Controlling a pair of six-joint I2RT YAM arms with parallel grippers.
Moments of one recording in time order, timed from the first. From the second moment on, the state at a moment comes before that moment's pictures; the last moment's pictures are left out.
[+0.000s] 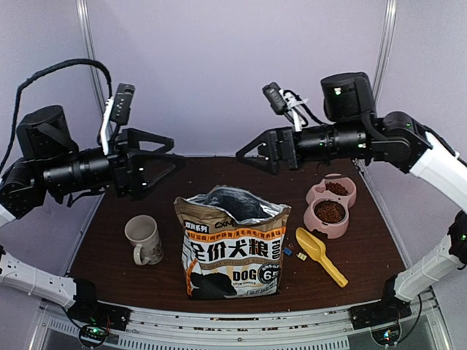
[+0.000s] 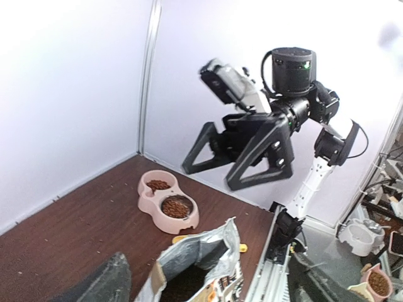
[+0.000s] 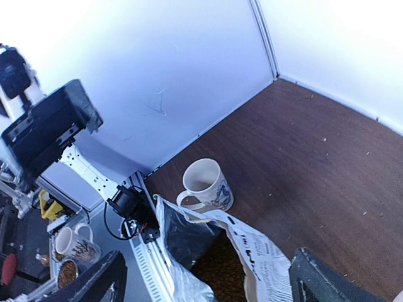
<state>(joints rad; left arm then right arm) -1.18 0.96 1.29 -0.38 -0.02 -0.21 1.02 1.40 1.69 -0.66 -0.15 0.38</state>
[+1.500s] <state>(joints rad) -0.92 1.00 0.99 -0.38 0.32 -0.07 0.94 1.04 0.83 -0.11 -0.33 0.05</state>
